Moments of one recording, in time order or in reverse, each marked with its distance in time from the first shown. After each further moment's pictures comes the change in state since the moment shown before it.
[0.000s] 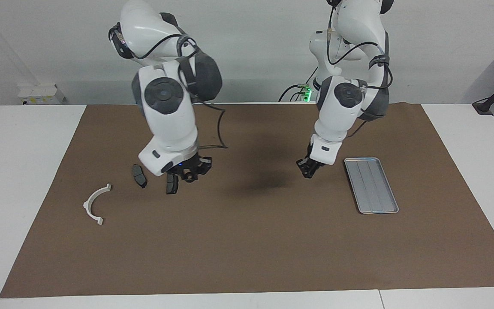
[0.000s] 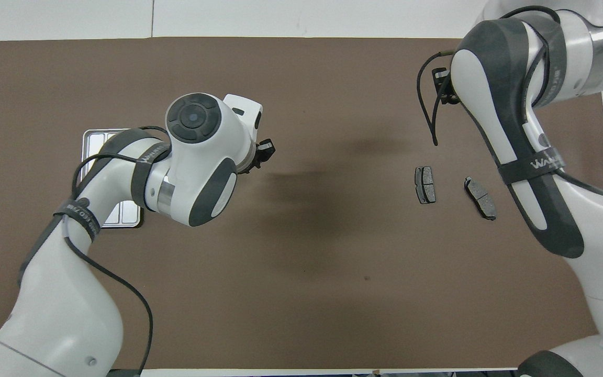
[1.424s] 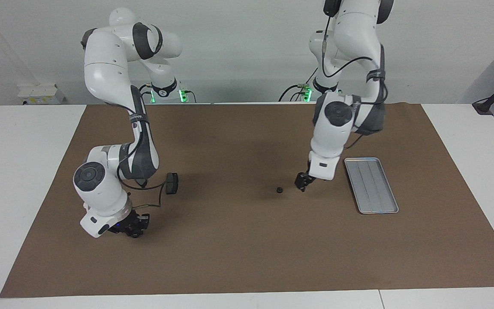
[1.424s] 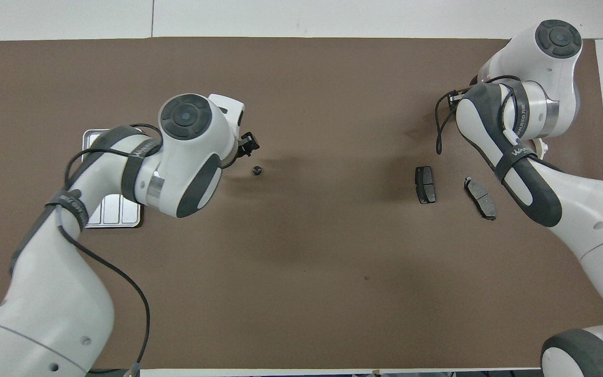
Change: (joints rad) left arm 0.172 -0.135 0.059 -0.040 0.070 -0.126 0.185; right arm -0.132 0.042 0.005 -0.418 -0.039 0.595 -0.119
